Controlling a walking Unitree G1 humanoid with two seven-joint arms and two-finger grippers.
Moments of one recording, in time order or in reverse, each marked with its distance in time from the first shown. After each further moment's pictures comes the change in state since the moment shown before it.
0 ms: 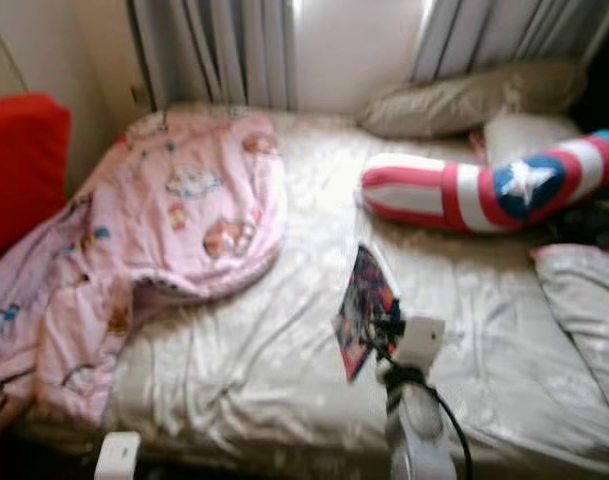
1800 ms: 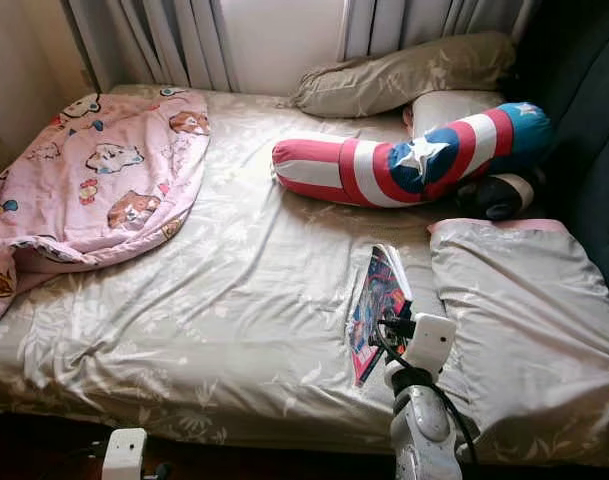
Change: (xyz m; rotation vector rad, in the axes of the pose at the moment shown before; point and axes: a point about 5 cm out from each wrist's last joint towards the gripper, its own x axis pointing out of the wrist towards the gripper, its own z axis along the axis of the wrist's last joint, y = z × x) left arm -0.002 0.003 -0.006 -0.026 0.015 0.015; right arm 0.004 -0.002 0.002 0.008 -0.007 -0.035
